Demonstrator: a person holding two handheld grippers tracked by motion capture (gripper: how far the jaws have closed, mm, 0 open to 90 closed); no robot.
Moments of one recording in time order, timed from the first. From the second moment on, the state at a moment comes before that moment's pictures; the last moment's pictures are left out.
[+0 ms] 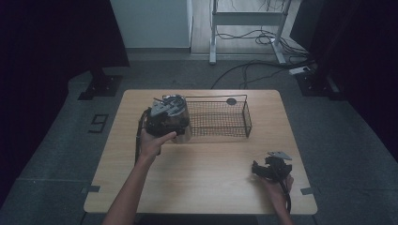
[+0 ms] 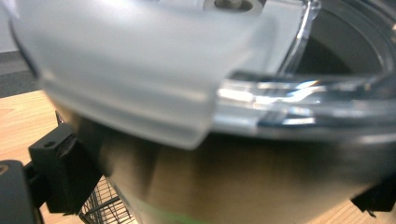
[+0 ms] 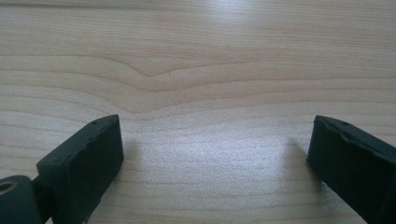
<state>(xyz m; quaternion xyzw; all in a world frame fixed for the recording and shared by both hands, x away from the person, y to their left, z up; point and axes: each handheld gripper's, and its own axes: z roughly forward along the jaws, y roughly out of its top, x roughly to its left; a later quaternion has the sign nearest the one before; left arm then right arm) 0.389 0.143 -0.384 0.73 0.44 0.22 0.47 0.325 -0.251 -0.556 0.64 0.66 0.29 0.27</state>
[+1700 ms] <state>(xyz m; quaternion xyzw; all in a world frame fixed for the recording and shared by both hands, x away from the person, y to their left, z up) 0.440 0.141 -0.384 0.73 0.46 0.24 0.44 0.325 -0.252 -0.556 0.64 0.66 0.29 0.27</state>
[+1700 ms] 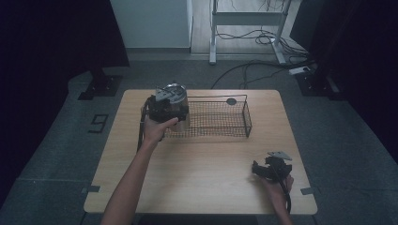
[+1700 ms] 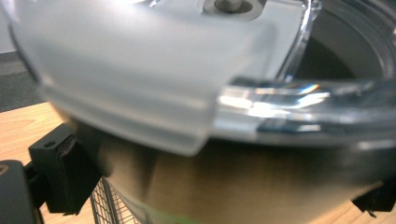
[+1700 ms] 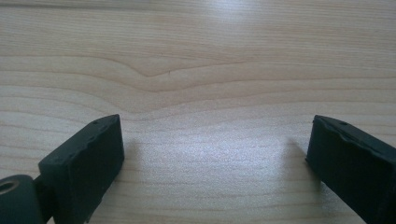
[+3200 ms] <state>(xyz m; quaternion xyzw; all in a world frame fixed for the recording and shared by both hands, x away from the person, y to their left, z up) 0.498 0.120 -0.423 0.74 0.49 0.24 0.39 0.325 -0.252 -0.556 0.64 0.66 0.29 0.27</state>
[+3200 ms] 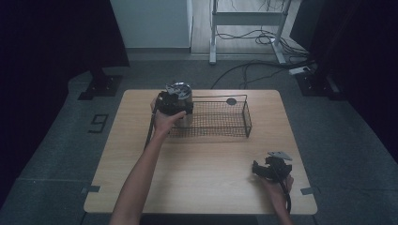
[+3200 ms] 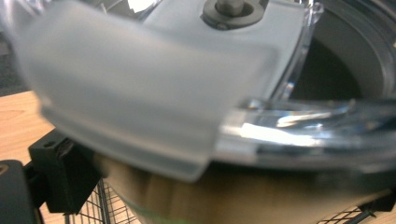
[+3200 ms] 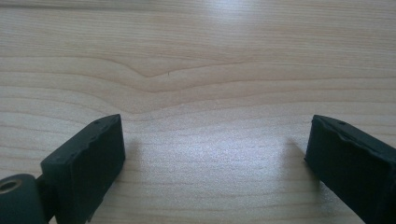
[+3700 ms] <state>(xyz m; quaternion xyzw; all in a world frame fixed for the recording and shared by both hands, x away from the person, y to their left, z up) 0.503 0.116 -0.445 0.74 0.51 0.23 0.38 0.325 -0.252 -0.556 0.64 0.66 0.29 0.27</state>
